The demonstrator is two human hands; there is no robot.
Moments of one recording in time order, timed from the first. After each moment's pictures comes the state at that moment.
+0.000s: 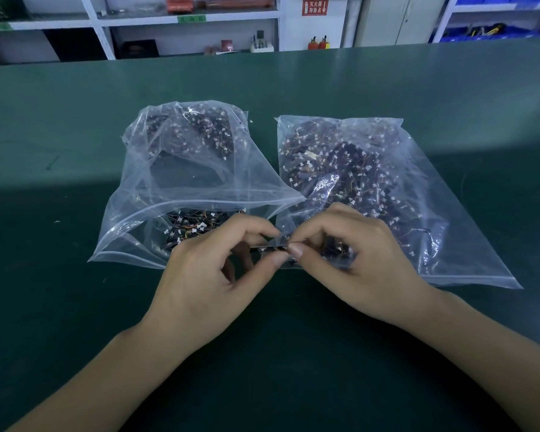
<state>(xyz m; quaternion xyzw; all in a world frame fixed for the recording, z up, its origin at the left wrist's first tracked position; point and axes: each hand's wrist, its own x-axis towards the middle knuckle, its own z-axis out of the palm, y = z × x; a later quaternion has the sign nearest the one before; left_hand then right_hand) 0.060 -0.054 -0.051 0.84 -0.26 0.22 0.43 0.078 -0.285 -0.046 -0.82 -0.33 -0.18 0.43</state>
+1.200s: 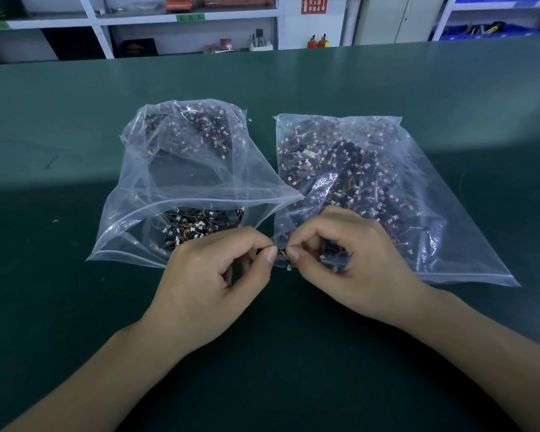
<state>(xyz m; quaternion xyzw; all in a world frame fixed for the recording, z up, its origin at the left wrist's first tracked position) 0.061 -0.051 -0.052 0.85 -0.28 0.18 0.41 0.077 -0.283 -0.047 -0.83 -0.33 -0.17 0.41</state>
